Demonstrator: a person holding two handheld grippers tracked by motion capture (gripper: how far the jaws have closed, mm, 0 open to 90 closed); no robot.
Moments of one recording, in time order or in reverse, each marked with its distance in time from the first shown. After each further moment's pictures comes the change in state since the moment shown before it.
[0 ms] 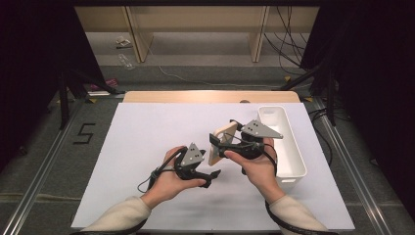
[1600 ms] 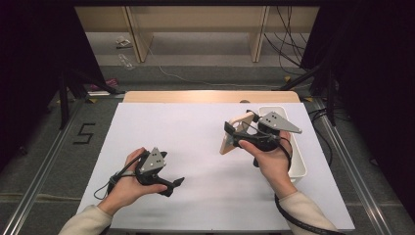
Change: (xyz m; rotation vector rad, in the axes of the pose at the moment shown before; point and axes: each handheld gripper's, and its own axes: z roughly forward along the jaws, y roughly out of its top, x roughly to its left) left arm 0.040 -0.044 -0.075 0.063 0.080 0.011; right arm -0.026 0.022 -0.023 -0.065 -0.100 0.013
